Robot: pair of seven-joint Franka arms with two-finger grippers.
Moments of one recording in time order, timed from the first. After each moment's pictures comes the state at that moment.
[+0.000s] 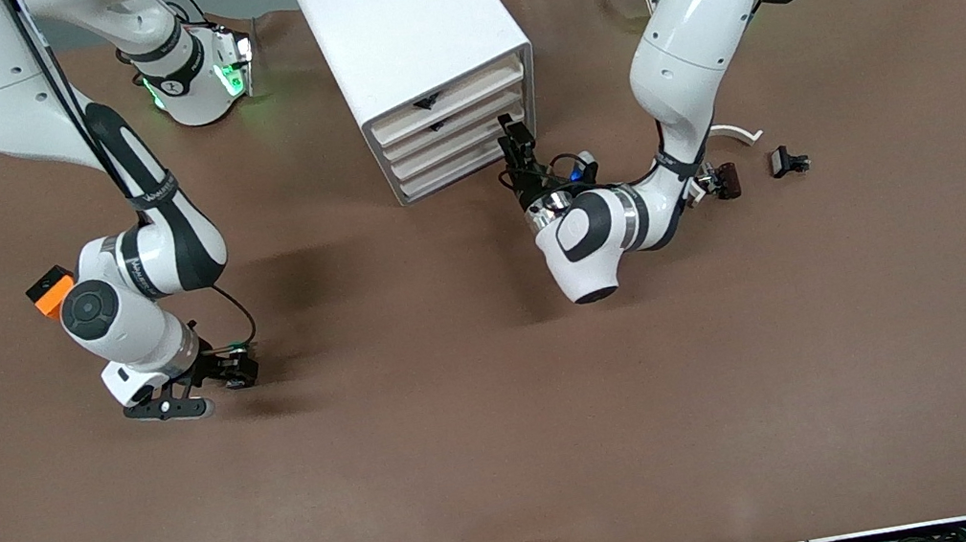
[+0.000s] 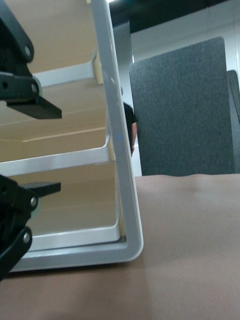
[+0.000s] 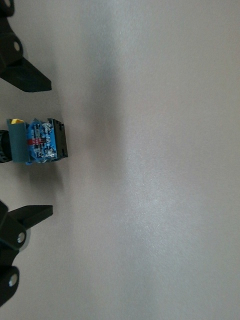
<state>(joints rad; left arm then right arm) -0.50 0.98 -0.14 -1.50 -0.85 1.29 -2.03 0.15 0.51 -0.05 -2.03 0.01 2.62 0.23</state>
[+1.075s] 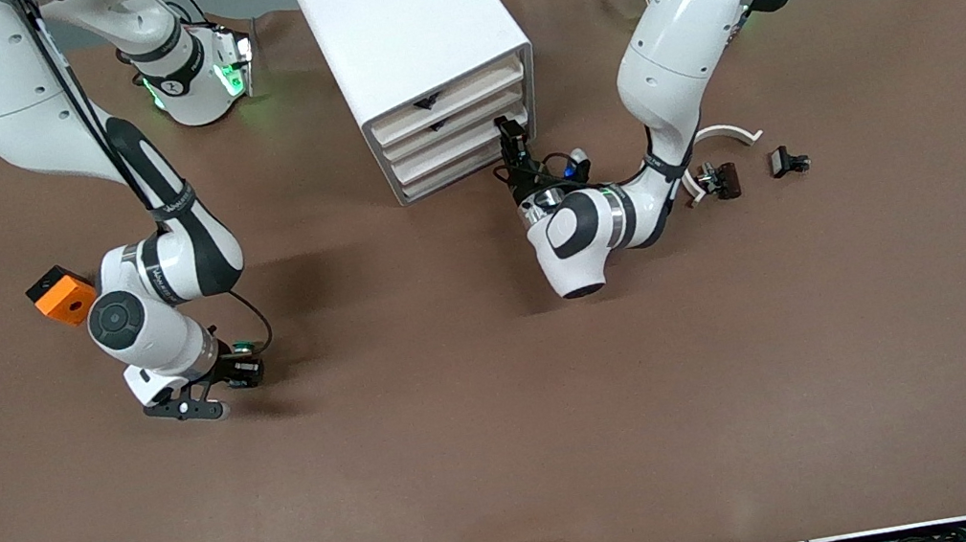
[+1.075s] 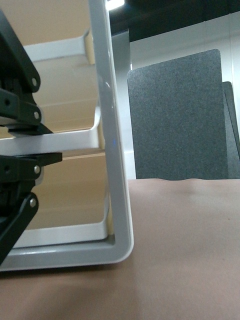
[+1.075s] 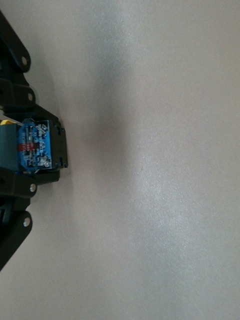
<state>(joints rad) -0.52 1.01 -0.13 -1.49 -0.85 1.28 -2.04 0.18 0.56 -0.05 -2.00 0.01 2.60 0.34</state>
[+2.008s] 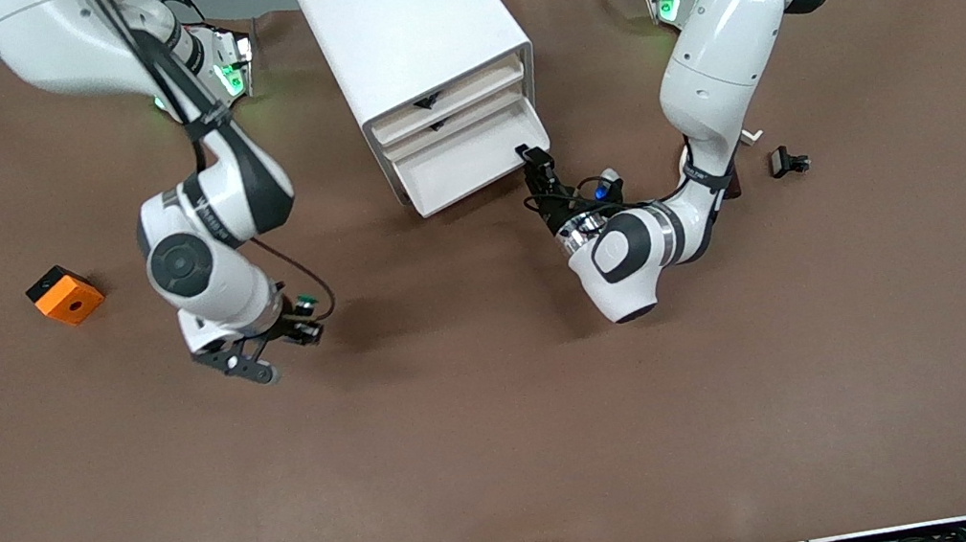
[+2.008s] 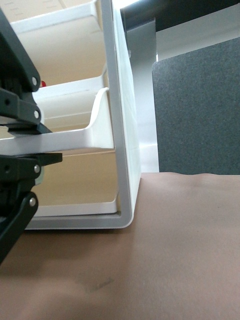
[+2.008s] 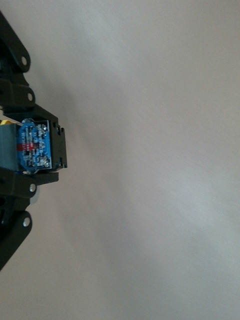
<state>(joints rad) -0.40 1.01 -0.13 -1.45 -0.85 1.28 -2.09 0.40 0.38 0.02 -1.95 0.01 2.31 0.91</state>
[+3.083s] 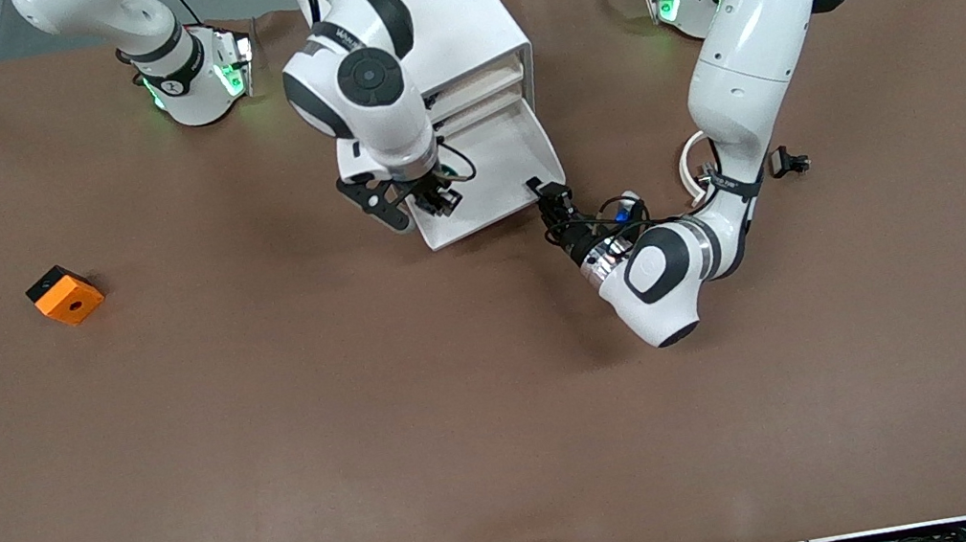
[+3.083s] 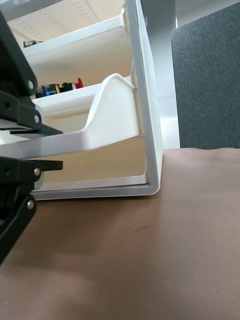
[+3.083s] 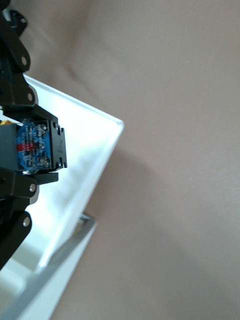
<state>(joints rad) -0.35 1.01 -0.11 -1.36 -0.85 1.33 -2.11 0.69 0.32 0.16 -1.91 0.02 2.23 1.61</state>
